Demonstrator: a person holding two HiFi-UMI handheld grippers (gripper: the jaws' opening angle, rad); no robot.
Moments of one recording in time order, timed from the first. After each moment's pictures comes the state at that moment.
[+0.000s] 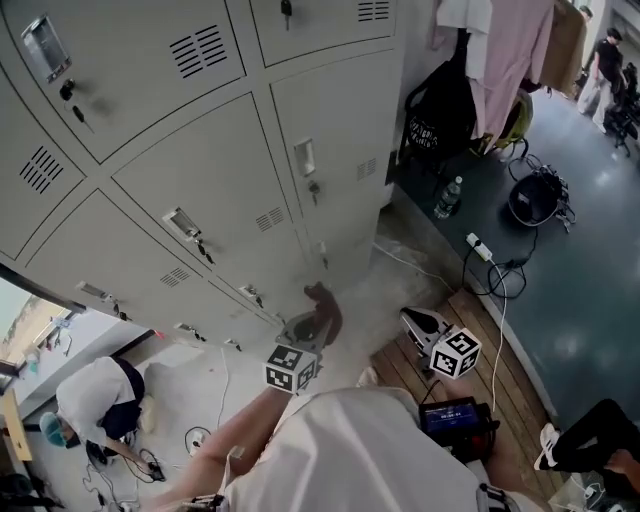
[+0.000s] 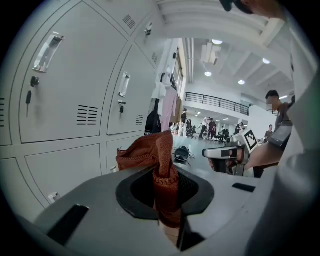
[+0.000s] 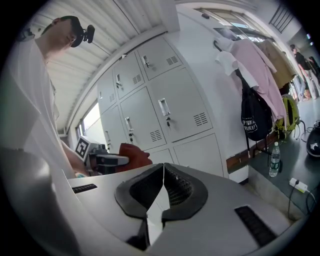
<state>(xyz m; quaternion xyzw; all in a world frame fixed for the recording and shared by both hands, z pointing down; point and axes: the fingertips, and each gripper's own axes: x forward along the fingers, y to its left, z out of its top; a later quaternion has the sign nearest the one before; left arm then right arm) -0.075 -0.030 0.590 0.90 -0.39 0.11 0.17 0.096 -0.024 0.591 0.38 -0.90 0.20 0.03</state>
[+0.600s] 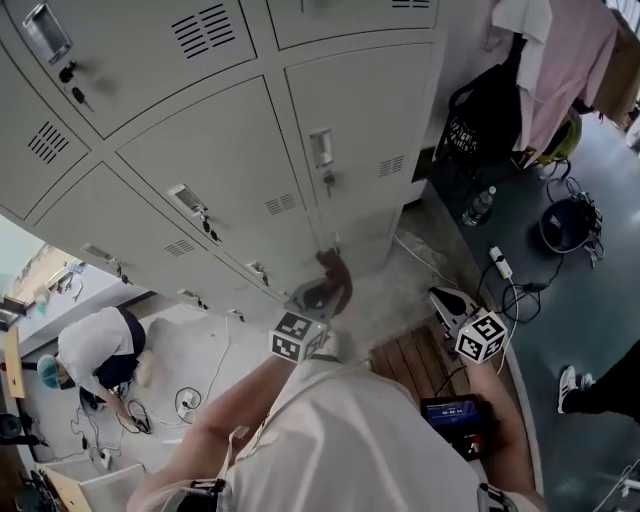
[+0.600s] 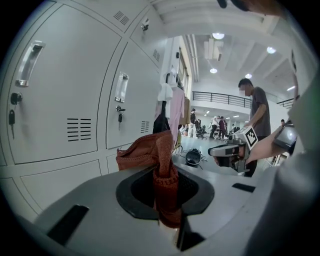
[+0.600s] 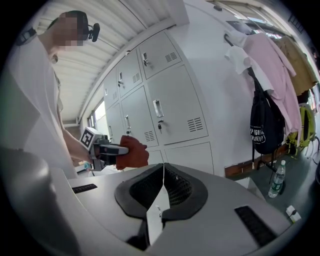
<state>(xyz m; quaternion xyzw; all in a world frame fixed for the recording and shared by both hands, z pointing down) -0.045 -0.094 0.571 0.88 -0.44 0.12 0.14 0.159 -0.101 0.582 0.32 -0.93 0.16 0.07</state>
